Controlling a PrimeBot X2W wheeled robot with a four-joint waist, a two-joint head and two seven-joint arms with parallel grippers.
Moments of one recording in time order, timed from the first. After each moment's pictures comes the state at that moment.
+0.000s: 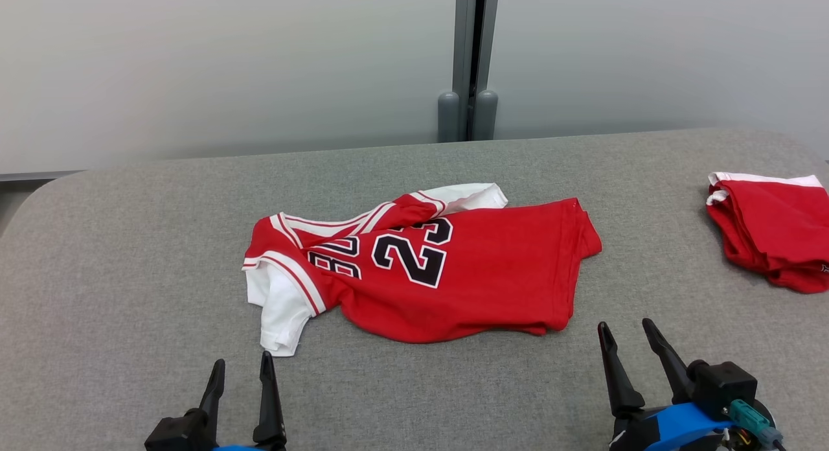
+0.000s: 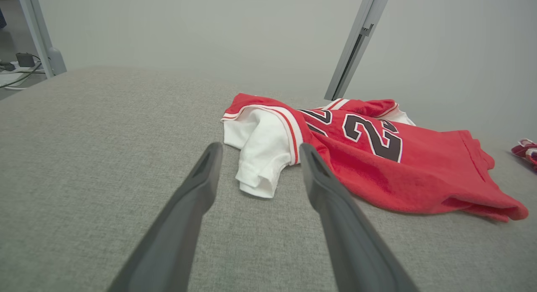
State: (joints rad) left arm 0.07 0.15 -0.26 0.24 -0.44 0.11 -0.26; right arm -0.07 -0.05 0.04 0.38 0.17 0.13 -0.26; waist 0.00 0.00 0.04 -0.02
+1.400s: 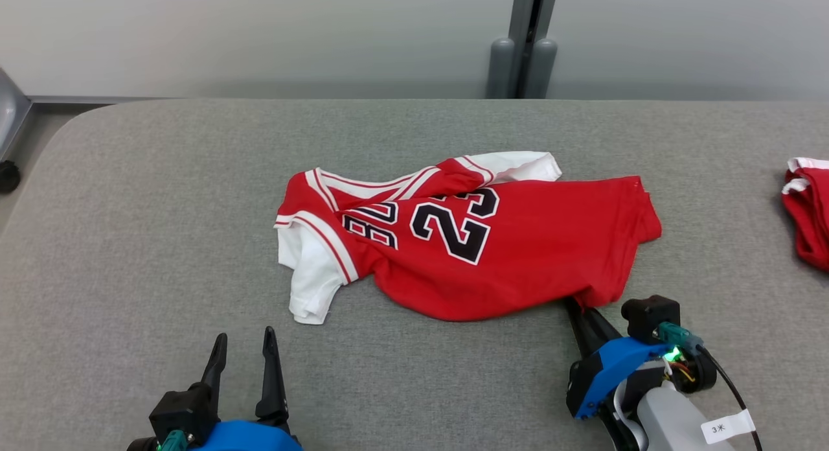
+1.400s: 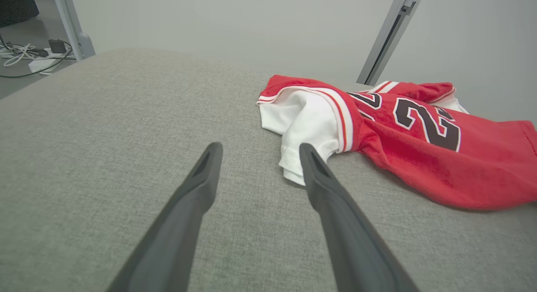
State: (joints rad) left arm 0.00 0.15 -0.28 0.28 -0.42 0.12 -0.26; right arm -0.42 -0.05 0.19 0.87 0.23 0.13 -0.24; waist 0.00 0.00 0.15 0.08
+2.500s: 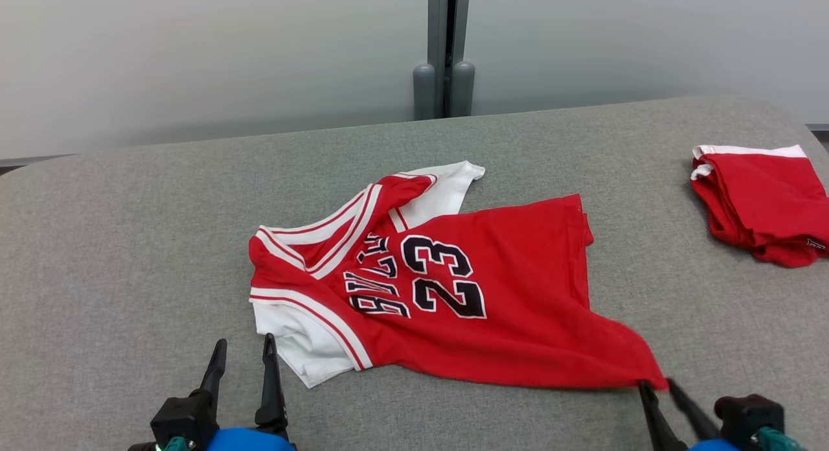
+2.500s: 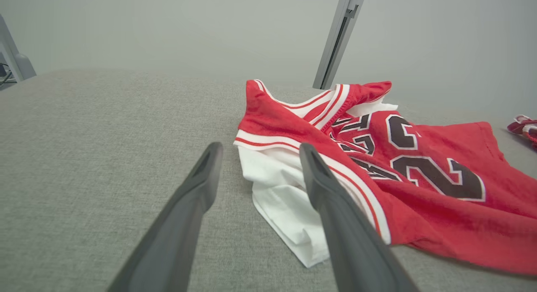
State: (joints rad) left arm 0.01 0.16 -0.28 0.27 -0.40 0.12 -0.26; right arm 0.15 -0.05 -0.04 0.11 0.14 0.13 0.08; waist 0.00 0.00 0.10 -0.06
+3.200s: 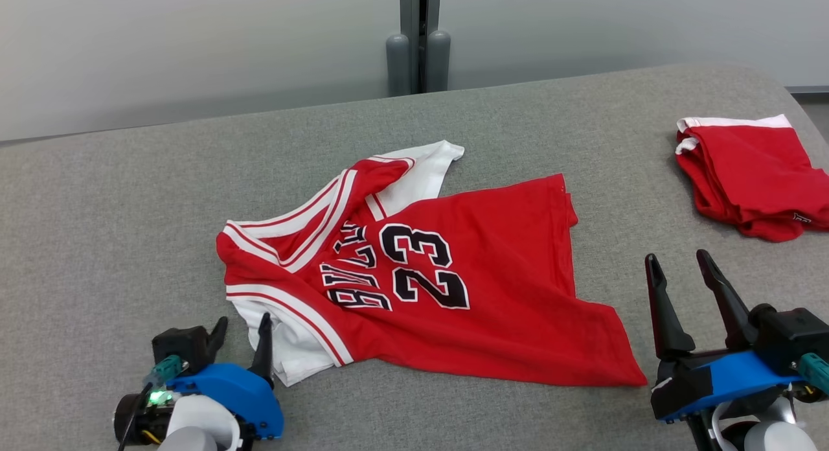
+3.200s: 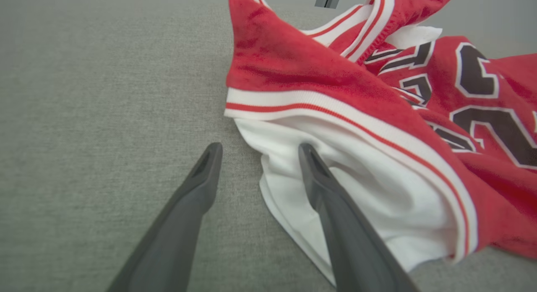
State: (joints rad) left arm -0.22 0.21 -0.30 0.56 -0.47 0.00 -0.08; right arm -0.06 -0.05 -0.06 0.01 0.13 0.13 -0.05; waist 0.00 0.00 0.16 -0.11
